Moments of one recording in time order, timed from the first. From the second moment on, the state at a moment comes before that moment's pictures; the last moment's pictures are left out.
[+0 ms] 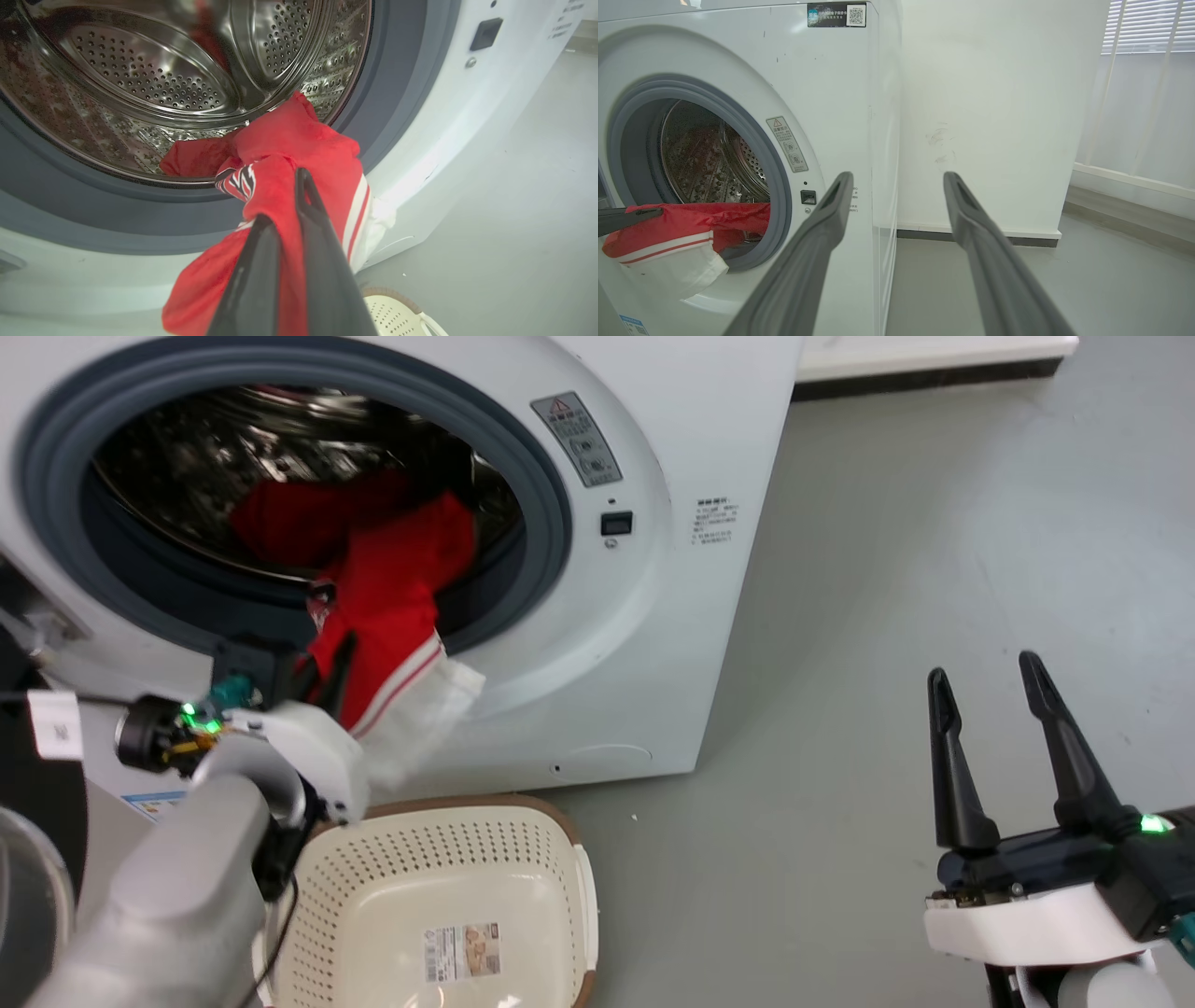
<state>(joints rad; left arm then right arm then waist) -0.73 0.47 -0.75 0.79 -0.68 -0.03 -0.26 -0.04 -0.05 0.04 -0.17 0.05 0.13 -0.26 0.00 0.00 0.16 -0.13</state>
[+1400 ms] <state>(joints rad) -0.36 0.43 -0.77 0.78 -0.78 0.01 -0.22 -0.13 -0.05 0.06 -0.18 0.08 0.13 -0.26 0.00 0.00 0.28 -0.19</state>
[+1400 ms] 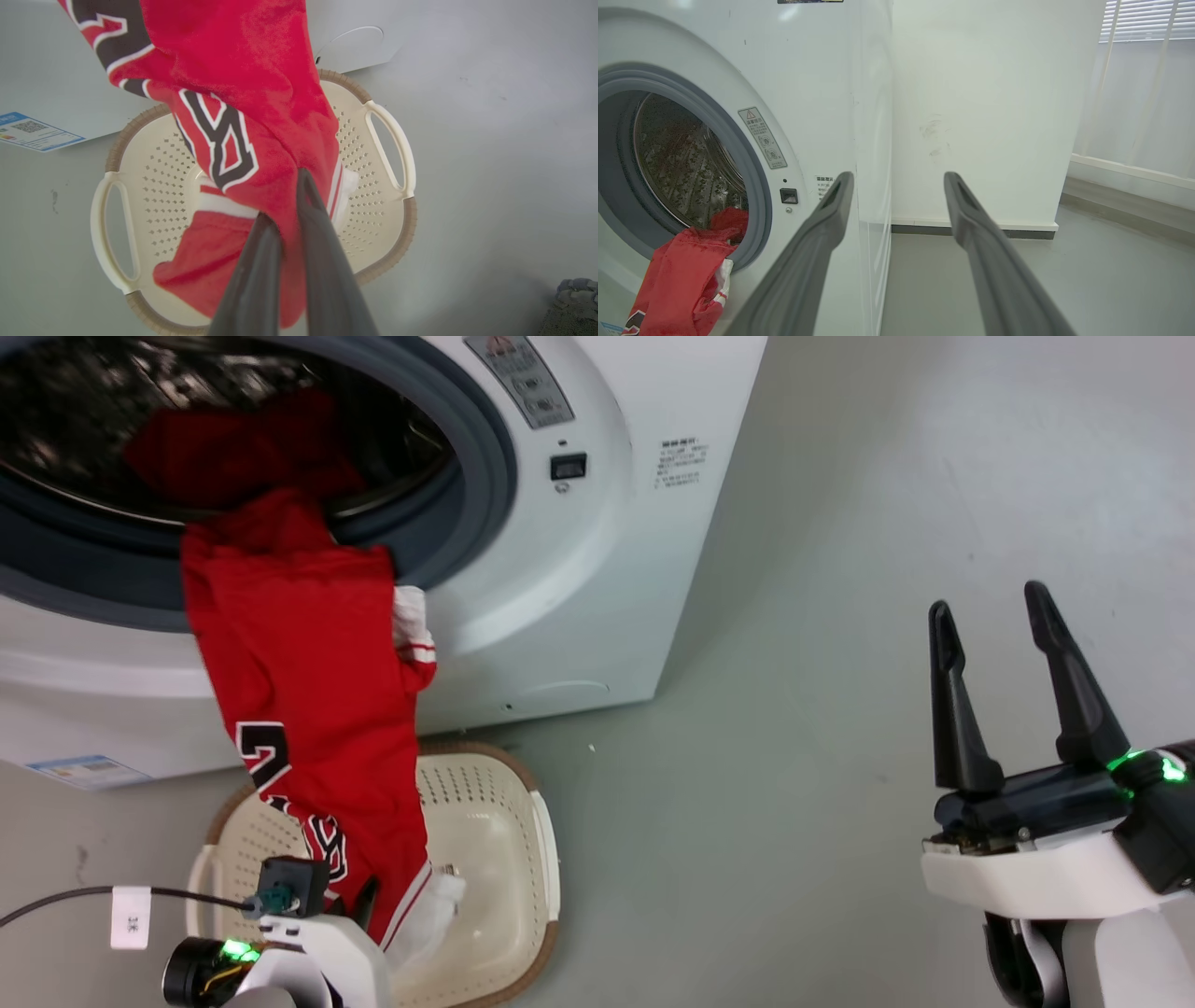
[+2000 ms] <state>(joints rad) -0.67 0.34 -0.77 1.21 -0.79 -0.09 -0.19 -0.29 -0.05 0.03 -0.24 0.13 0.13 -0.26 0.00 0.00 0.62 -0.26</state>
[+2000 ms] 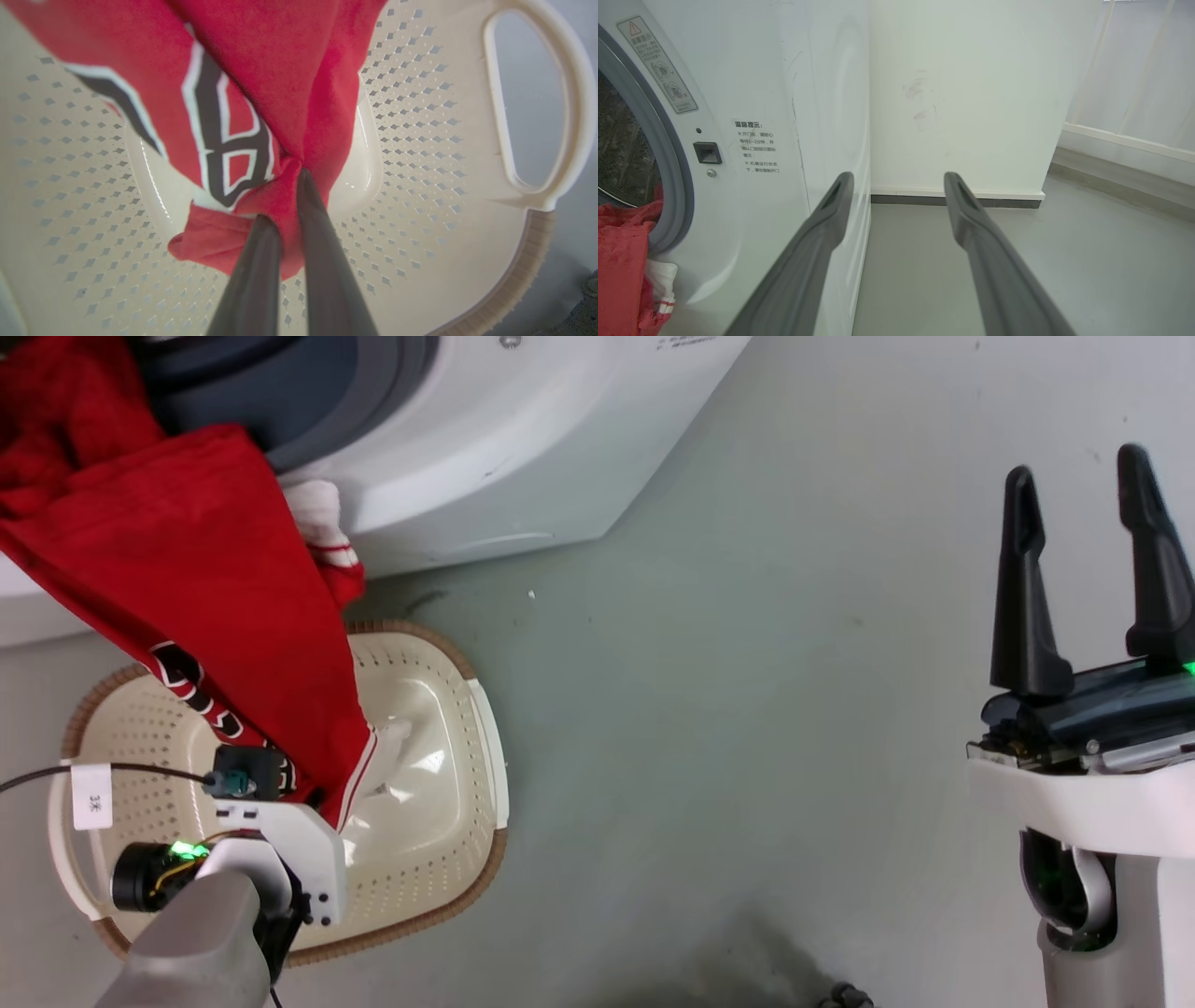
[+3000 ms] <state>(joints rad) -0.80 0.31 -0.81 1.29 -0.77 -0.05 -0.10 -0.37 -0.05 0.00 -0.24 0.15 0.13 -0.26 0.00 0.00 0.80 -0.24</state>
